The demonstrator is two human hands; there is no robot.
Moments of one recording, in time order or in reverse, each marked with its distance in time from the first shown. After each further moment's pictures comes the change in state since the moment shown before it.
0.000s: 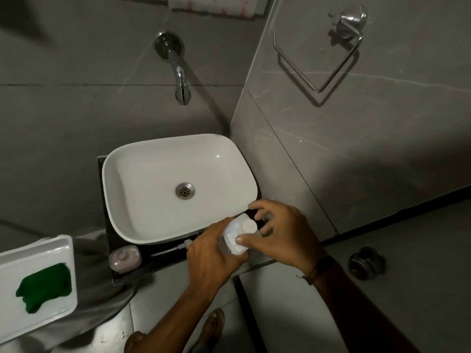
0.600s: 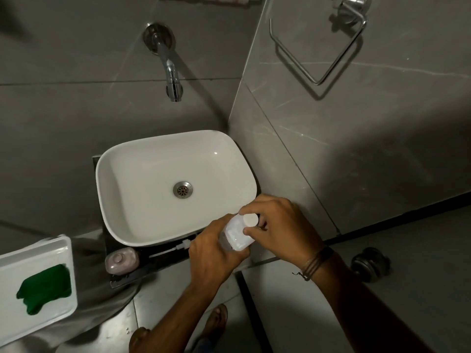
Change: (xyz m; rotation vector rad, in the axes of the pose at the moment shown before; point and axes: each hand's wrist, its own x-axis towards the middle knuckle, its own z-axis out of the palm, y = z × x) left_hand 0.012 -0.007 0.019 -0.057 -0.028 -0.030; right_hand 0.022 0.006 -0.004 -0.135 -0.023 -0.181
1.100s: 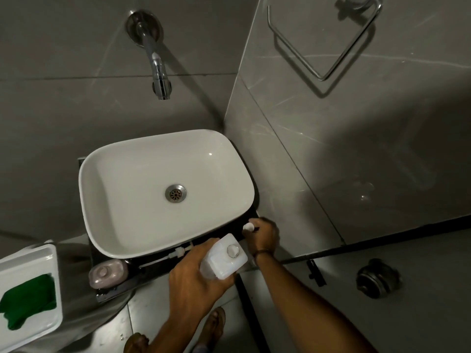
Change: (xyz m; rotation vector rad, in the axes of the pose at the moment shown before) left_hand -0.023 -0.045 -0.006 0.084 -0.047 -0.063; right_hand 0.042 0.120 0.172 0.338 0.257 0.735
